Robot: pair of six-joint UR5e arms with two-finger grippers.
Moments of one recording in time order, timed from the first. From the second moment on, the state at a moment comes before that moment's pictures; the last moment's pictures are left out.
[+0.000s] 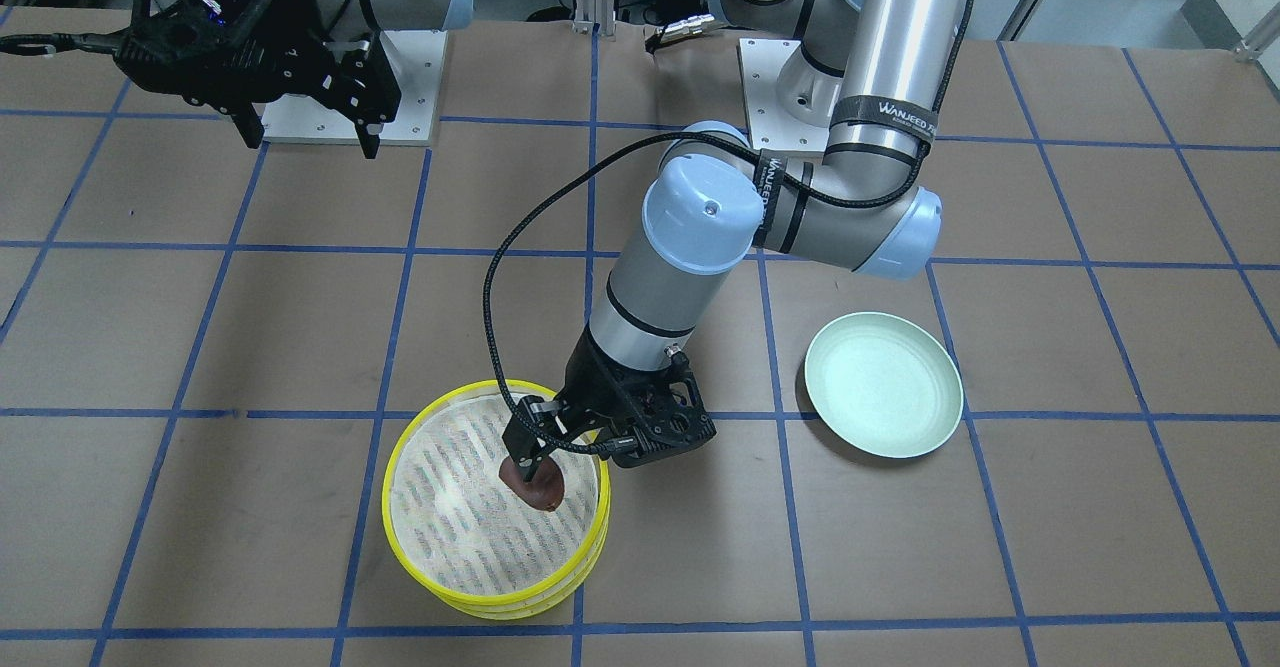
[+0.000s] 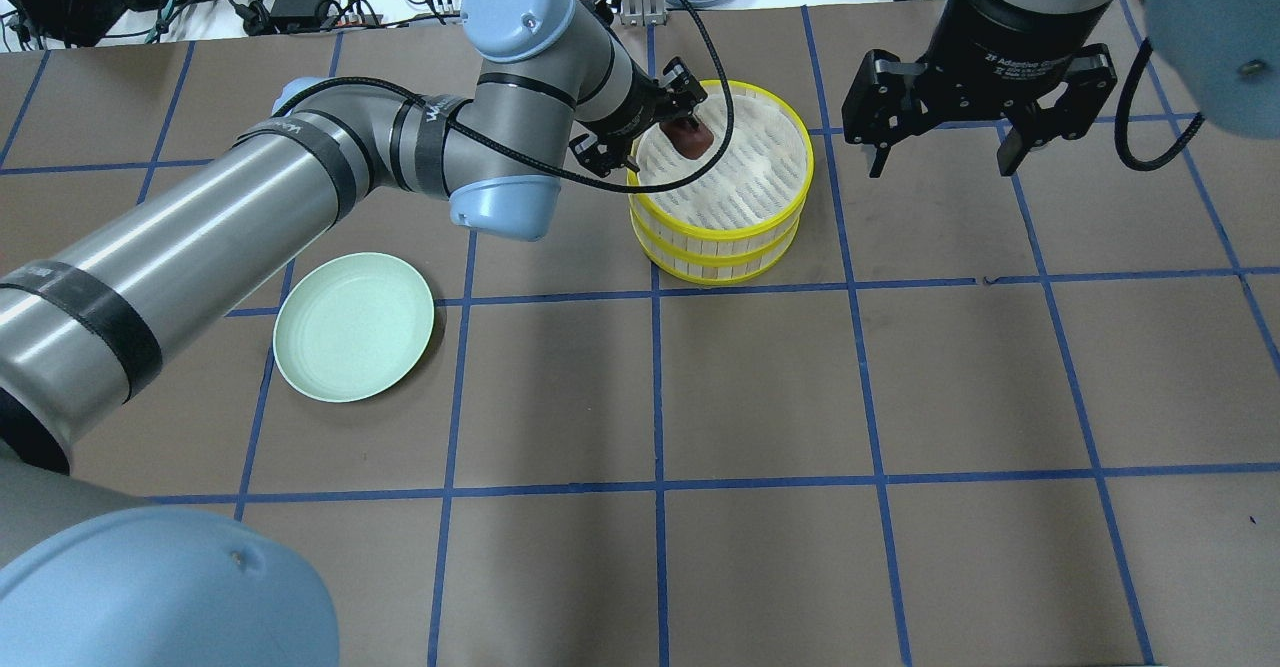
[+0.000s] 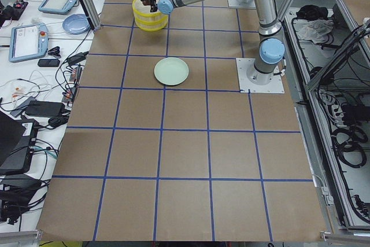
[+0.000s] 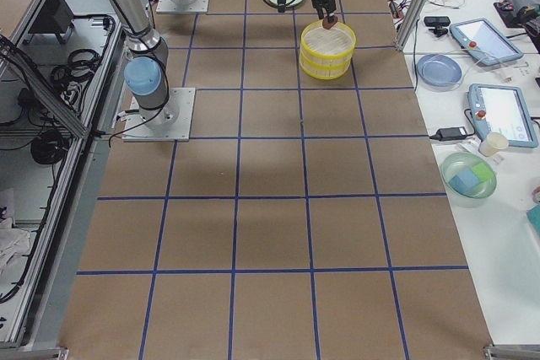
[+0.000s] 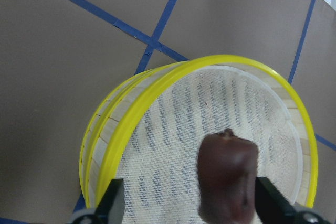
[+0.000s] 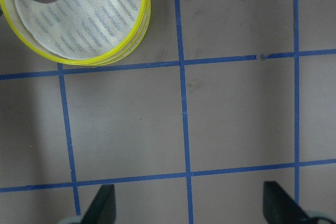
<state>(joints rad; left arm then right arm) -1.85 -2.06 -1.56 -0.69 1.33 -0.78 1.64 -1.61 1.51 -1.49 -1.60 0.14</state>
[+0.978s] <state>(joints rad) -1.67 -1.87 -1.53 -1.12 1.47 -0.35 1.64 -1.61 1.51 -1.49 -1.60 0.13</state>
